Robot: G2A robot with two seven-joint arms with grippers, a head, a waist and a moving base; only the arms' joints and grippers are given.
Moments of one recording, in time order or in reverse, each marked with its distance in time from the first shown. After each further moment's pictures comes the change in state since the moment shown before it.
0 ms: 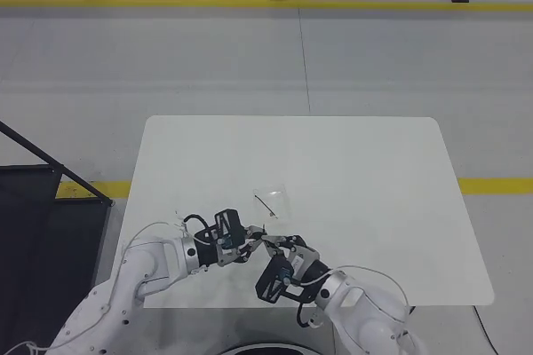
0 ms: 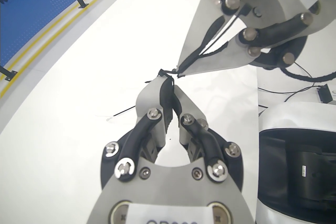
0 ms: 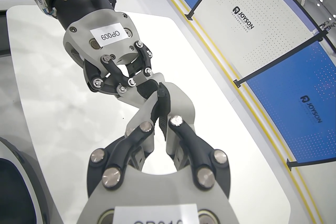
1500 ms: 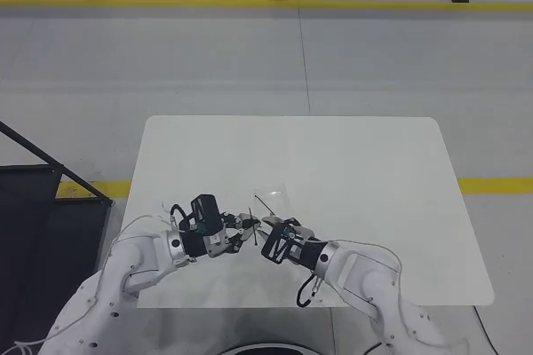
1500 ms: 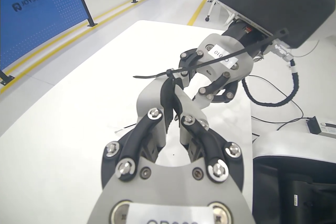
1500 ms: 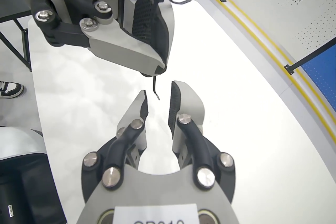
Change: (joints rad) left arm 0.004 -0.005 -0.070 0.028 -0.141 -0.041 0.090; right arm 0.201 -0.027 0.011 0.213 0.378 -0.130 0.116
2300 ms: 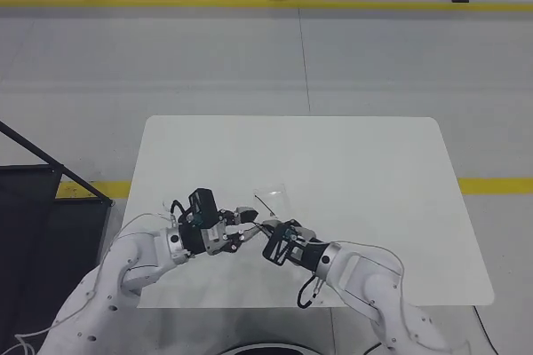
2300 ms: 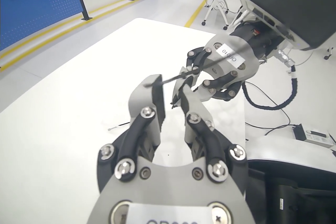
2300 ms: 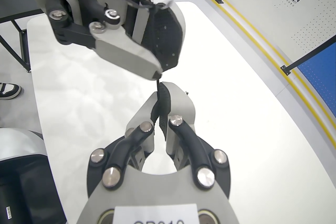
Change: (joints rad) left arm -0.020 -0.005 0.003 0.047 -0.136 -0.030 -0.064; right arm -0.018 0.004 0.012 -0.019 -0.010 0.008 -0.007
